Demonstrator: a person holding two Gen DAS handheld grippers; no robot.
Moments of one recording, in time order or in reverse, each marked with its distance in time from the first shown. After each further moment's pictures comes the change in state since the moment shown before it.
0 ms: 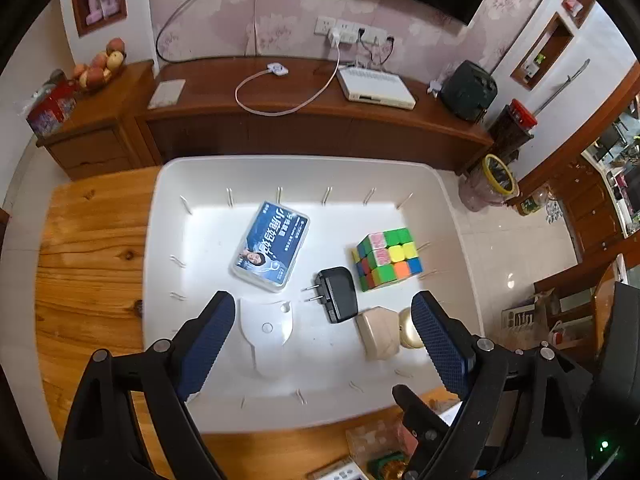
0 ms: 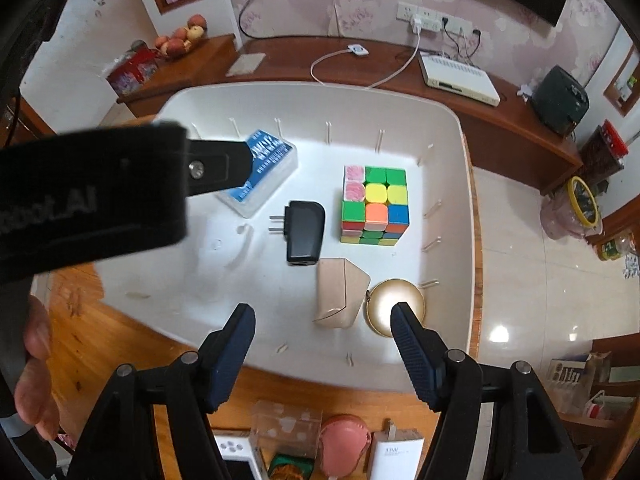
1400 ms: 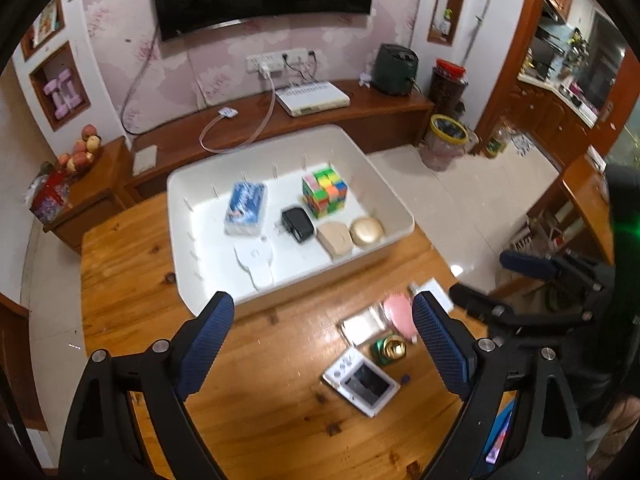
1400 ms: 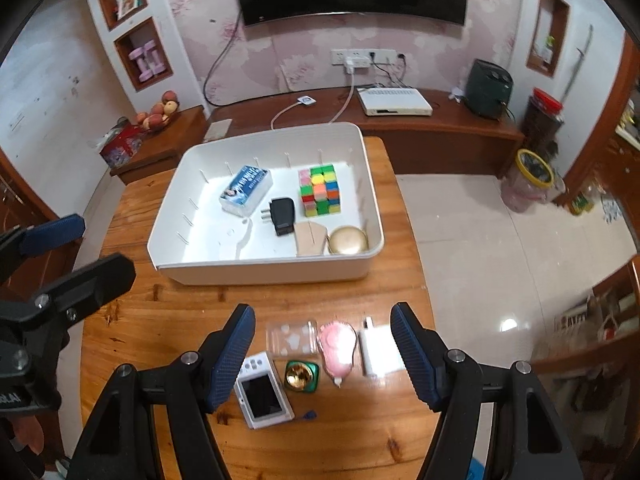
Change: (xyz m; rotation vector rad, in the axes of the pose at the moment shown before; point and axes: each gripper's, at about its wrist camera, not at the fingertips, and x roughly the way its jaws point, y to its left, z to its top) left arm -0.098 -0.043 -0.127 0.357 -0.081 0.003; right arm -0.105 -0.026 -0.120 0.235 -0.182 -0.041
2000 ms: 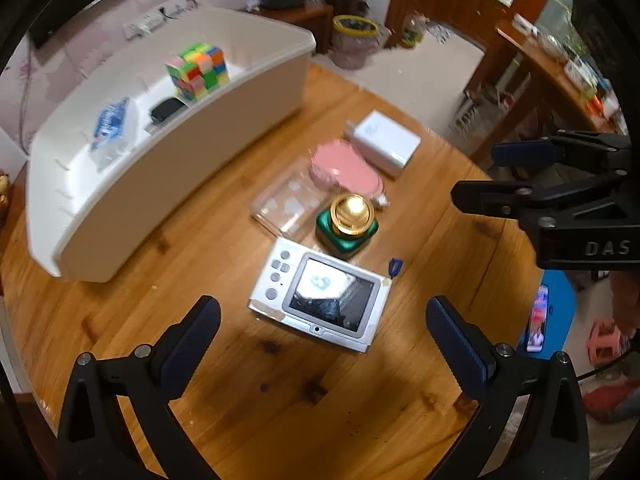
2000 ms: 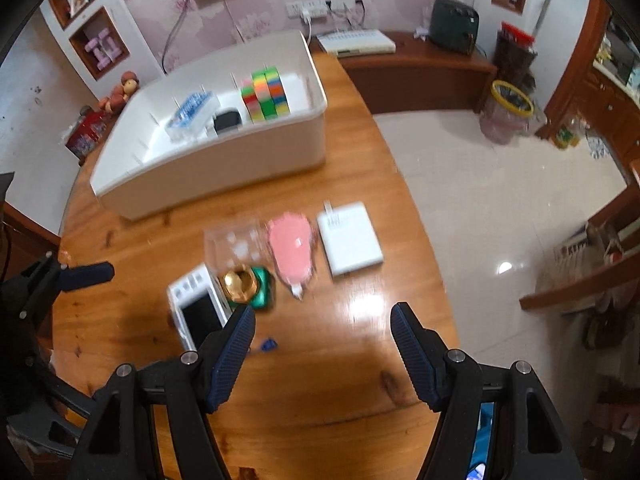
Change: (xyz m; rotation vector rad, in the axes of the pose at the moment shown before) left arm 0.103 -0.047 -0.096 0.334 0.241 -0.202; right arm 0.062 -0.042 -0.095 0.119 0.154 -0.031
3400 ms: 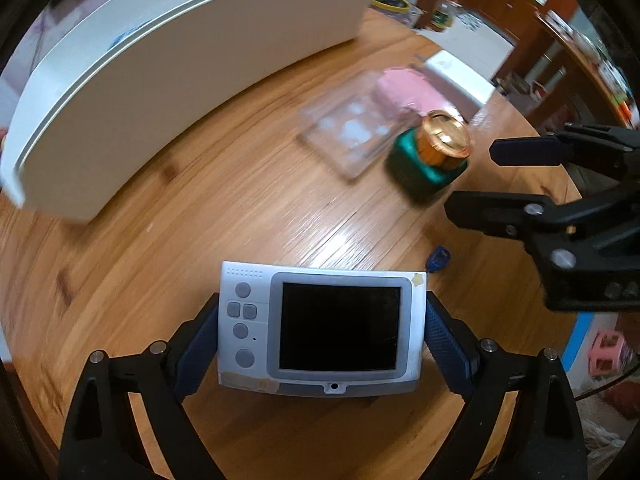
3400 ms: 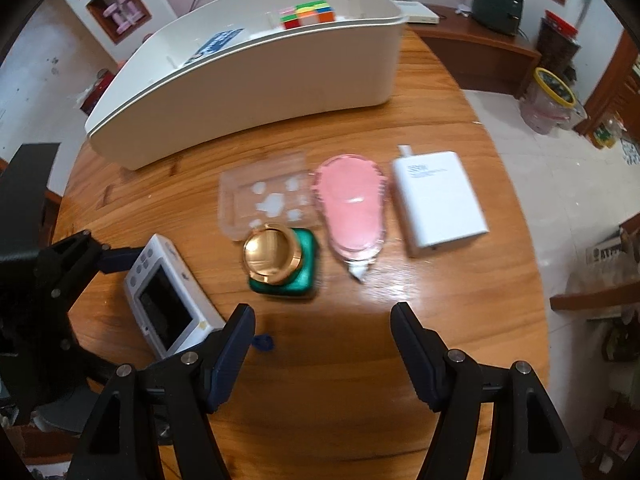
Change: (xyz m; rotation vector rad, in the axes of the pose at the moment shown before) left arm 0.046 0.036 -0.039 -0.119 0.038 0.036; right arm 0.065 0.044 -0.004 -0.093 0.078 0.082
